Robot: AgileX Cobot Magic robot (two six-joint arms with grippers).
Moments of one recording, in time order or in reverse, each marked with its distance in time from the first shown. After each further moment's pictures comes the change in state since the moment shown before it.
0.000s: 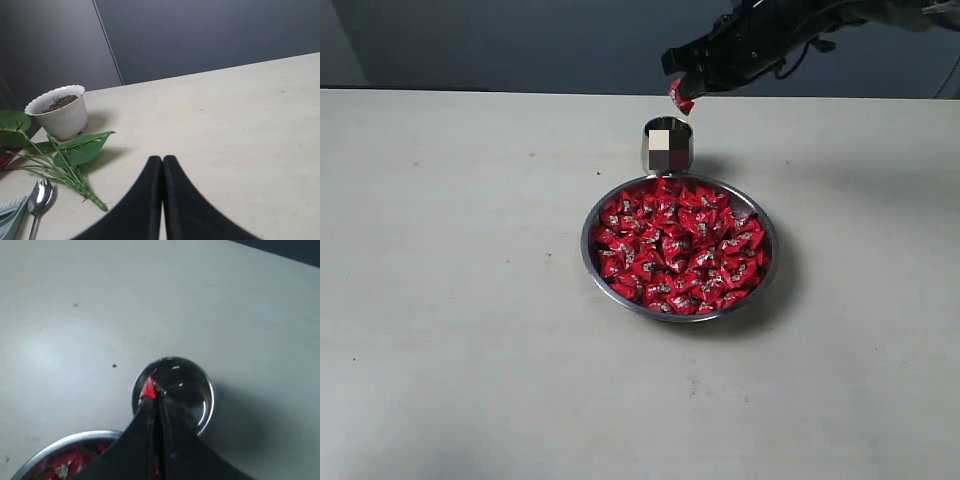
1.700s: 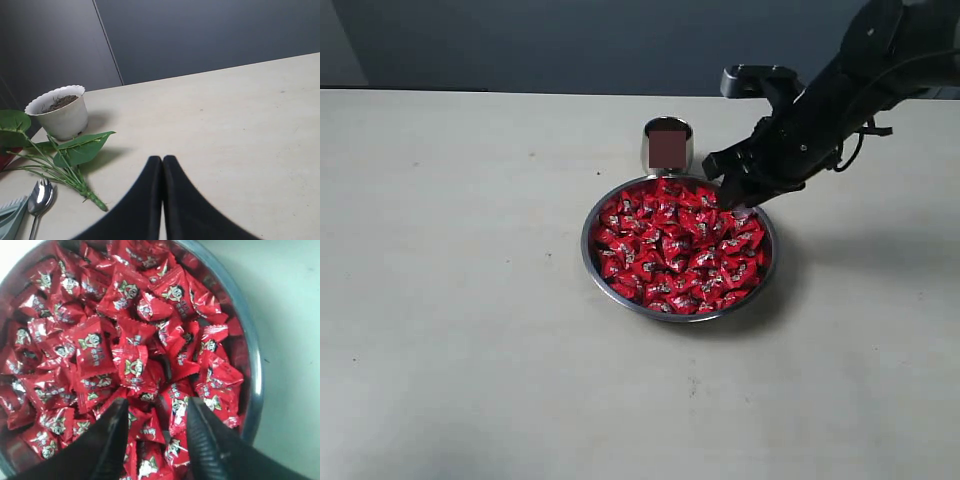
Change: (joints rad) left arm 0.000 0.000 0.000 0.000 0.000 0.000; right arm 0.000 -0.250 0.517 -0.121 0.021 0.091
